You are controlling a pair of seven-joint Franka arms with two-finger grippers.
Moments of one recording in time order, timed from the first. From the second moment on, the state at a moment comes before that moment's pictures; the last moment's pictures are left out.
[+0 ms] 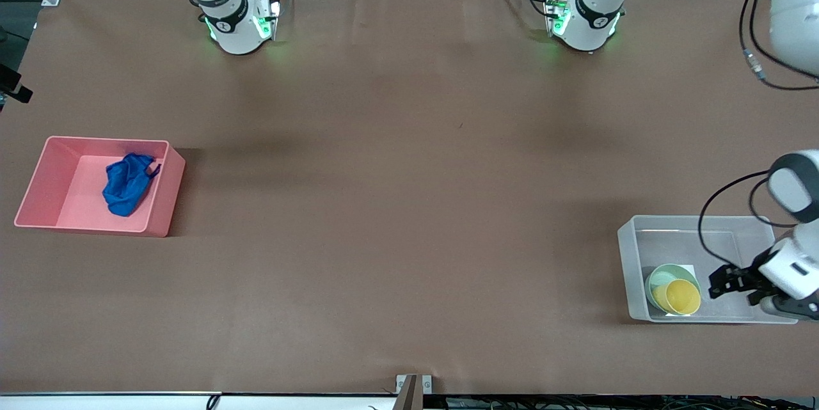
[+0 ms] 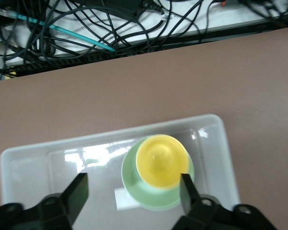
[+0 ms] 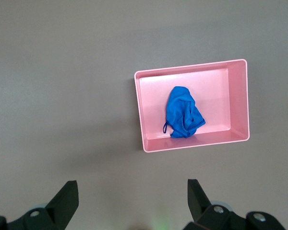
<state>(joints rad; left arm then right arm) 0.30 0.62 -0.23 -1.31 0.08 2.16 0.28 -0.12 -0.05 -0.07 -1.51 -0.02 1.45 -0.03</state>
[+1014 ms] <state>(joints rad) 0.04 -0.04 -0.07 -1.59 0.03 1.66 0.19 -0.12 -0.05 -0.07 -1.51 -0.02 1.45 -0.03</state>
